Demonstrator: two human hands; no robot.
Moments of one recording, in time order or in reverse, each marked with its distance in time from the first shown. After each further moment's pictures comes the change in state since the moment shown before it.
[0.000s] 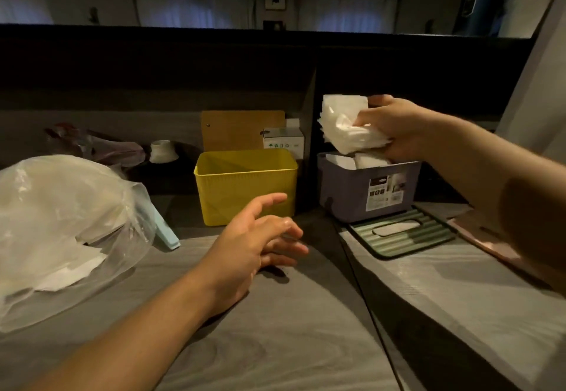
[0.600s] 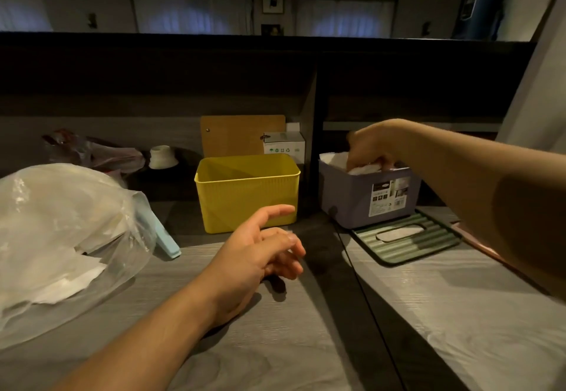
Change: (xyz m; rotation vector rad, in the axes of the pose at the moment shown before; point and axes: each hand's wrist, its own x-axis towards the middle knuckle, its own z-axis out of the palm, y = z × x) left_hand 0.002 0.000 -0.004 0.063 -0.072 -0.017; right_hand 0.038 0.004 0.020 -1.156 -0.174 0.263
